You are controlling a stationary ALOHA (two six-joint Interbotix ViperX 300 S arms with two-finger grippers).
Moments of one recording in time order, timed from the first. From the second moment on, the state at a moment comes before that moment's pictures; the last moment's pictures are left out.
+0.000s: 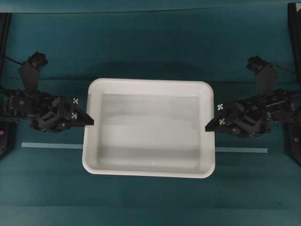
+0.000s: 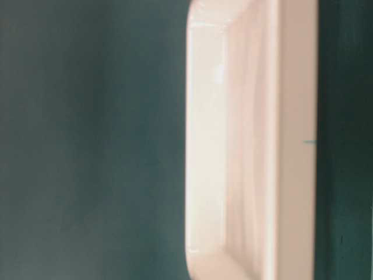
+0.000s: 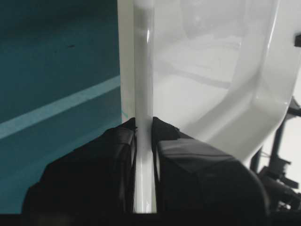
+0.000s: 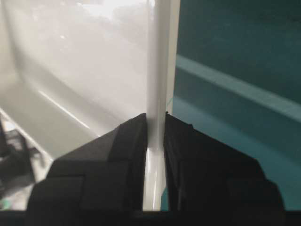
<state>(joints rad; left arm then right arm) 0.05 -0.46 1.03 0.02 0.16 -1.52 -0.06 -0.42 1.02 0.46 0.21 1.03</state>
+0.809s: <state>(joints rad) 0.06 -0.27 1.05 0.03 0.10 -1.49 -0.08 -0.26 1.02 0.46 0.19 0.97</state>
